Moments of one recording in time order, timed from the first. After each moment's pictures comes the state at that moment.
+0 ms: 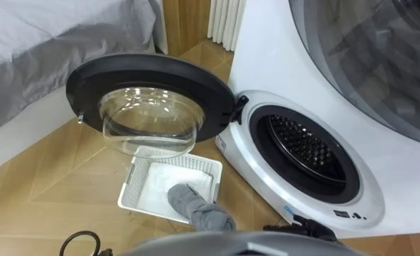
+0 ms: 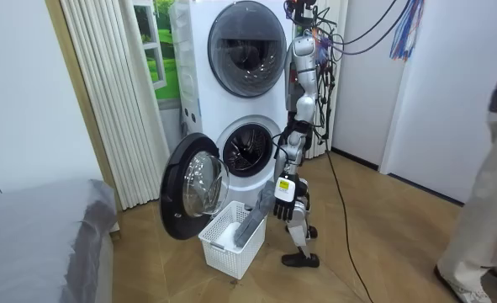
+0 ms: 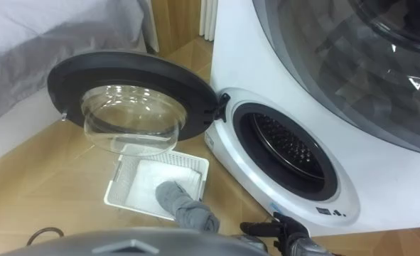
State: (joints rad) left arm 0.22 0.15 0.04 1.12 0.47 0.17 0.06; right arm 0.07 -0.20 0.09 1.26 0.27 0.01 0.11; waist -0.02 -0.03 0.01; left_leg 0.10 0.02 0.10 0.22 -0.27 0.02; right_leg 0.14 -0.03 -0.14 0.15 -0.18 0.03
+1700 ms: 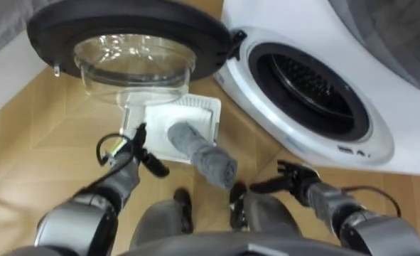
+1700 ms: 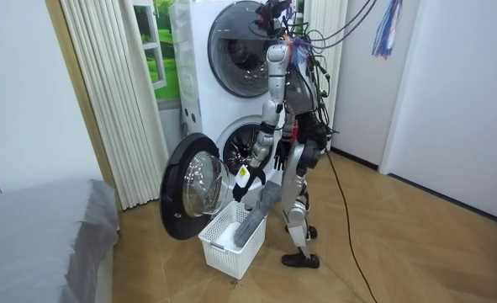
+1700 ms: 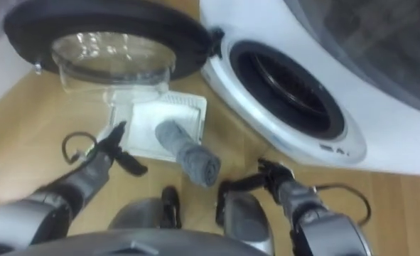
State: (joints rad) left arm -0.41 0.13 -0.19 1.30 0.49 -0.07 0.21; right arm -0.31 -0.18 0.26 1.36 0.15 -0.04 0.09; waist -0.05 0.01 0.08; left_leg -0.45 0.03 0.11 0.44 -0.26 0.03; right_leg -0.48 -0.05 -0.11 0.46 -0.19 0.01
